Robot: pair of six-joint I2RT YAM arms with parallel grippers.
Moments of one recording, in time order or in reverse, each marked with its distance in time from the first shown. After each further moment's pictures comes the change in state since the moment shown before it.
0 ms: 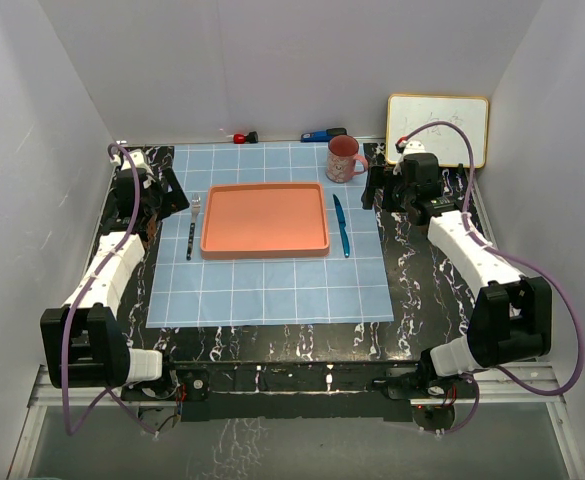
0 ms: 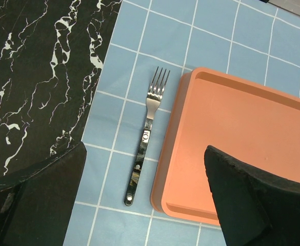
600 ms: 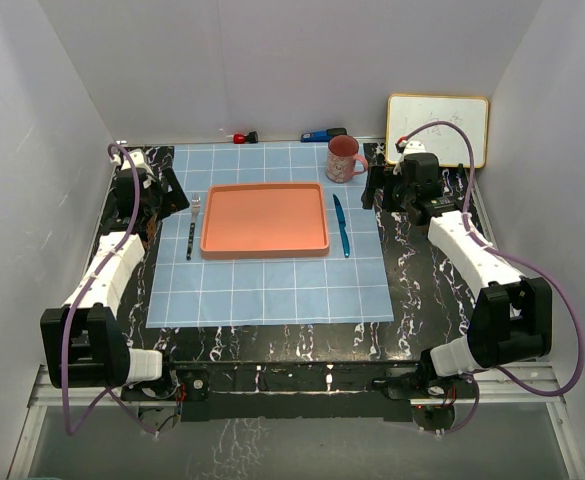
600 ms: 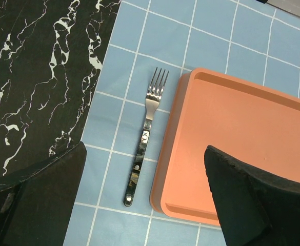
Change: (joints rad) left arm 0.000 0.000 0.000 0.002 0.005 0.000; right arm 0.000 -0.002 0.000 0.000 -0.003 0.000
